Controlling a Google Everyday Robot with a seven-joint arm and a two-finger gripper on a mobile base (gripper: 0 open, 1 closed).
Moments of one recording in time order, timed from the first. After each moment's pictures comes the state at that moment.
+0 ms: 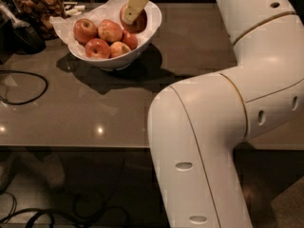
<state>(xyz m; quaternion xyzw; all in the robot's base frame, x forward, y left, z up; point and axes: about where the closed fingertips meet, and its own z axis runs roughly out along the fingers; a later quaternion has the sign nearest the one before) 0.716 0.034 1.012 -0.60 0.74 0.11 0.28</state>
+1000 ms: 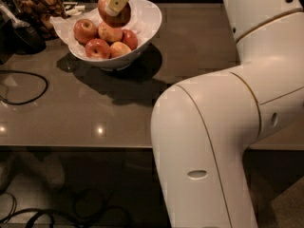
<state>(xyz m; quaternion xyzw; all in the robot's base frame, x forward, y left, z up) 0.668 0.073 1.057 -0.68 0.64 0.17 0.32</state>
